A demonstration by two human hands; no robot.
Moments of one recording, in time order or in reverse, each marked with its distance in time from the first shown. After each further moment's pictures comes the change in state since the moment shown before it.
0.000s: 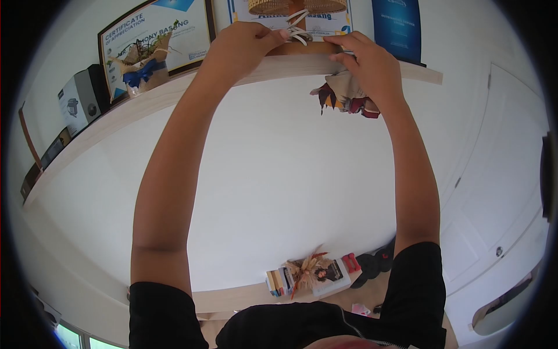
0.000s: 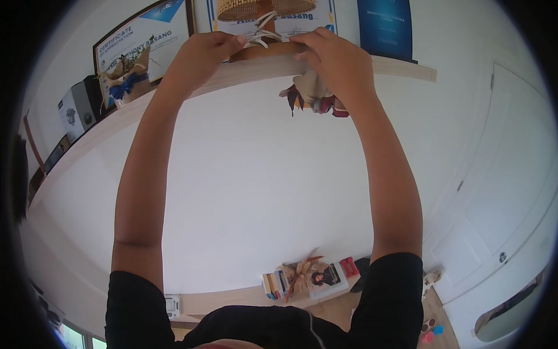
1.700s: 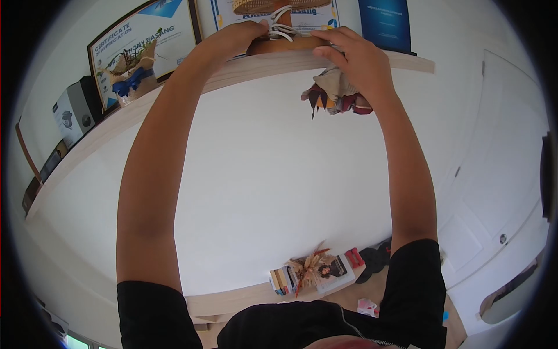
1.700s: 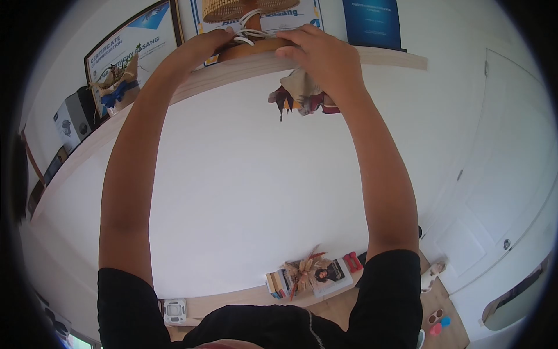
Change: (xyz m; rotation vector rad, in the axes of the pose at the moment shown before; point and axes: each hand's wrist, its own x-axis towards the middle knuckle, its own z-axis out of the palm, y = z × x) left_hand 0.045 -0.020 0.016 -0.194 -0.240 -0.029; right_hand -0.007 0.002 -0.002 0.033 0.028 0.020
